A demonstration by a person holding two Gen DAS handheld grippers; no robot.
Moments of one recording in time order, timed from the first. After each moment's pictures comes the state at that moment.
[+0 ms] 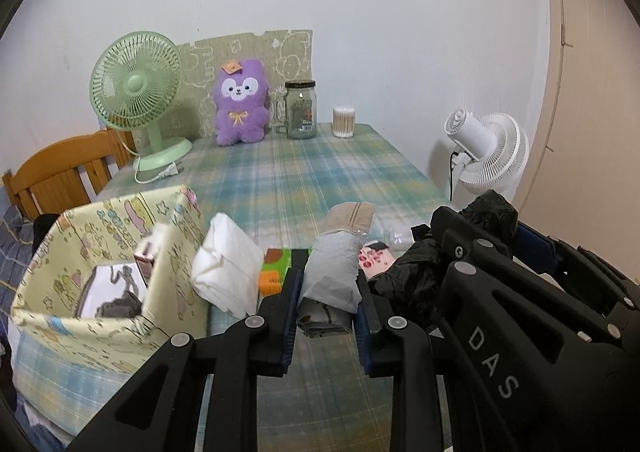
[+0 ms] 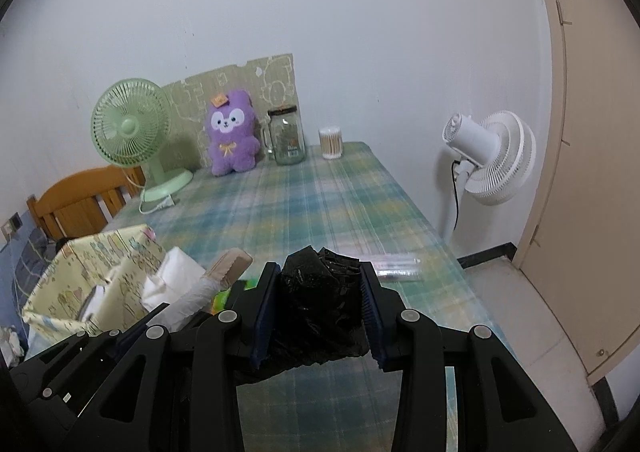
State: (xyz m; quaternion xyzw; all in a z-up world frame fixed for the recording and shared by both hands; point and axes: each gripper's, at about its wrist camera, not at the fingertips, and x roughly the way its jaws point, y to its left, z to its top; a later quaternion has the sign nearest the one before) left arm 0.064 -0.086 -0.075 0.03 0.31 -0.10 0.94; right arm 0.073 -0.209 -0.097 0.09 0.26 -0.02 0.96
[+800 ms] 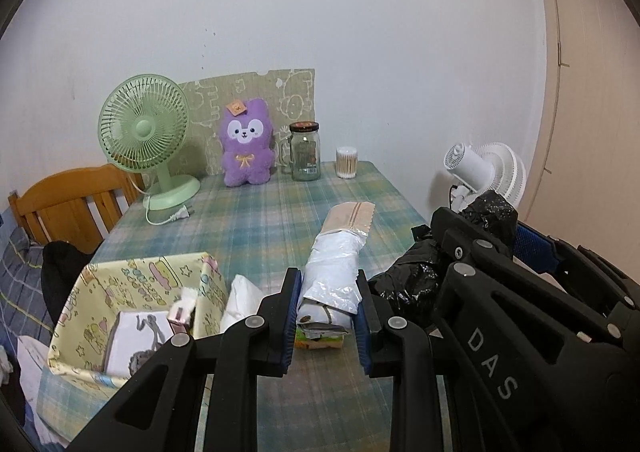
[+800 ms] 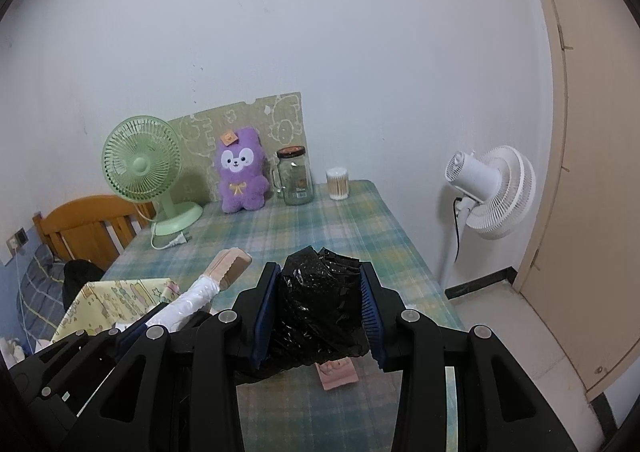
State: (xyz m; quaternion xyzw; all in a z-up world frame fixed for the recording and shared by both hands) left arm 0.066 -0.079 -0.022 0.03 0.27 -0.10 0.96; right arm 0.080 -0.204 -0.040 0.09 0.23 -0.02 0.97
